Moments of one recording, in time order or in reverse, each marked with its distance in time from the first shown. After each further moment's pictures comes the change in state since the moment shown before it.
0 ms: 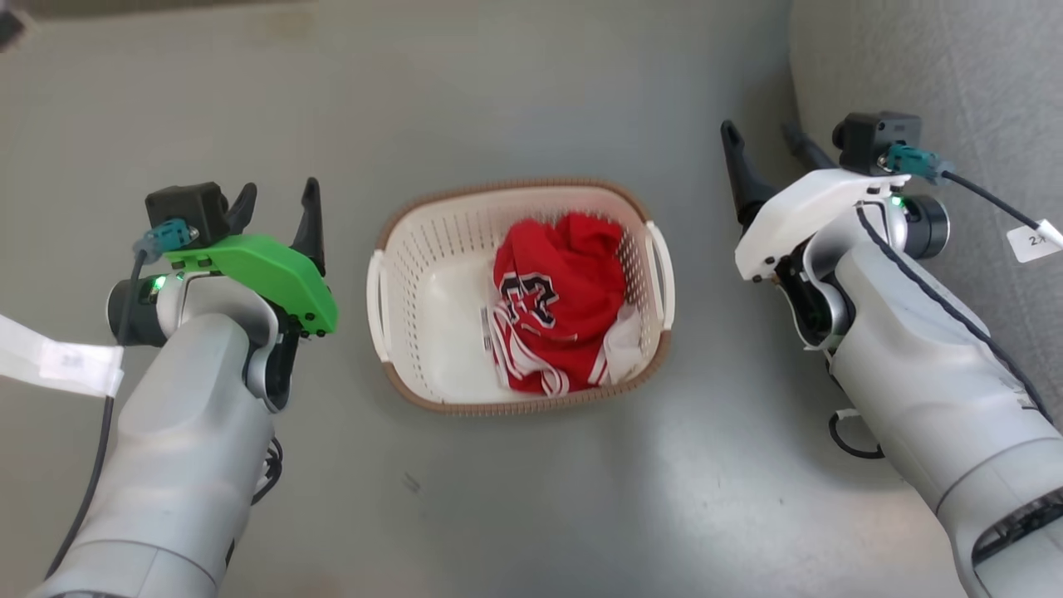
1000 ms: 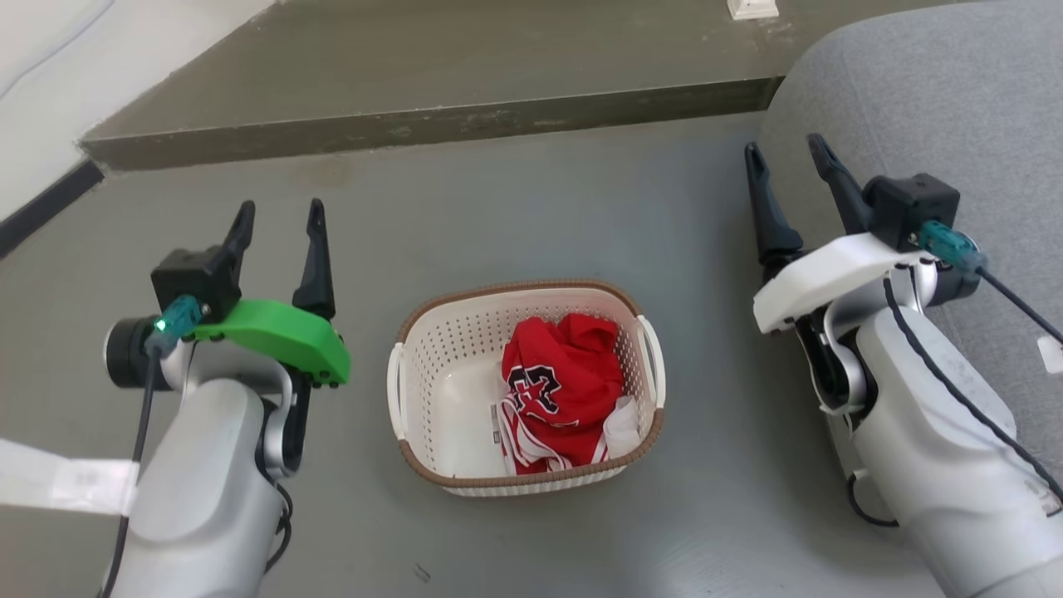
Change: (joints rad) left arm 0.284 0.028 0.141 -0.469 0.210 0.108 -0.003; right arm 0.289 -0.037 -0.209 -0.448 -0.270 -0.072 0.000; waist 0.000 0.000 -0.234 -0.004
